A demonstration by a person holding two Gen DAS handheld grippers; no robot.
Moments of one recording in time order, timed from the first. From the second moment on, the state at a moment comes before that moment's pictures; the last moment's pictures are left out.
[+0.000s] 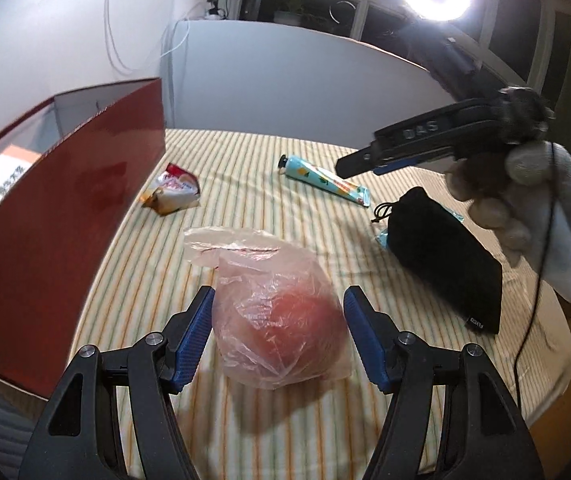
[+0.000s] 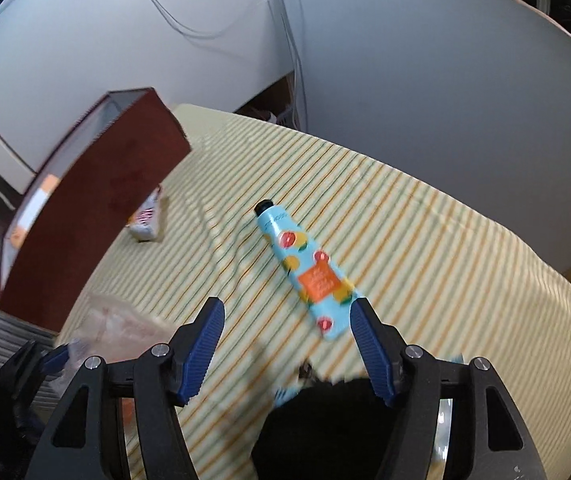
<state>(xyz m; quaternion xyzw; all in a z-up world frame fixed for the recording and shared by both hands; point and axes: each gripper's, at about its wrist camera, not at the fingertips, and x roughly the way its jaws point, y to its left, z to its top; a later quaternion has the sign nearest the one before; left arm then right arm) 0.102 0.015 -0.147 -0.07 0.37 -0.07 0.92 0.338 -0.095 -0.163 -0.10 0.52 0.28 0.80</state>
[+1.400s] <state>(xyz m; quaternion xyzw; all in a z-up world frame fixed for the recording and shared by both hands) 0.109 0.029 -0.151 -0.11 0.39 -0.13 0.90 0.384 -0.032 -0.197 -0.19 0.54 0.25 0.78</state>
